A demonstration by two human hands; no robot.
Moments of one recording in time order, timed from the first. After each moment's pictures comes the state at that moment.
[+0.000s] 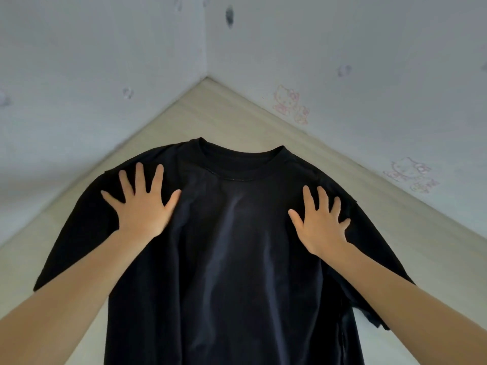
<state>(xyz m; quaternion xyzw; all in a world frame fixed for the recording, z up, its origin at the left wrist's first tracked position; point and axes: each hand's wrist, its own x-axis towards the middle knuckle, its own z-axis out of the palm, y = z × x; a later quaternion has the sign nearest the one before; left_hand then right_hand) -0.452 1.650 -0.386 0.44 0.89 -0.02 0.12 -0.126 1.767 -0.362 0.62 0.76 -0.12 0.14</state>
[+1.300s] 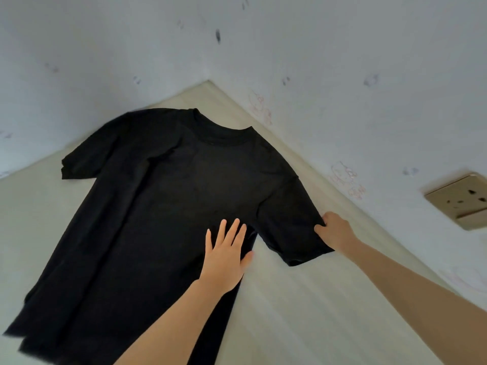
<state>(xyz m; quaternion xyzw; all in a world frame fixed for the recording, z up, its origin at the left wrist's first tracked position) -0.082 1.622 -0.359 0.51 0.84 0.01 0.21 0.081 1.836 -0.316 0.57 0.75 -0.30 0.12</state>
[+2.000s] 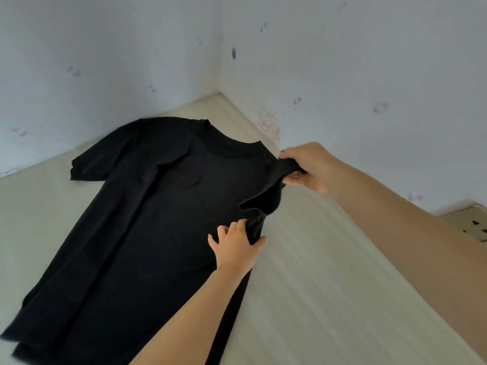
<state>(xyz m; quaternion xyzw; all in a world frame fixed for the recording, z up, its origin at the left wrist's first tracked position) -0.086 1.675 -0.323 0.29 0.90 0.19 0.26 -0.067 1.849 -0.167 0.52 0.56 -0.64 -0.08</state>
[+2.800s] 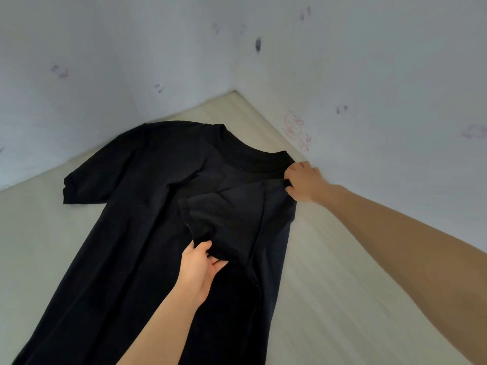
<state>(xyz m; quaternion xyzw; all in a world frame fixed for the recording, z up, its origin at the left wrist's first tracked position) -0.214 1.636 -0.344 -0.19 0.54 0.68 0.46 -0.156 1.924 -0.313 0.28 0.93 -0.07 0.22</state>
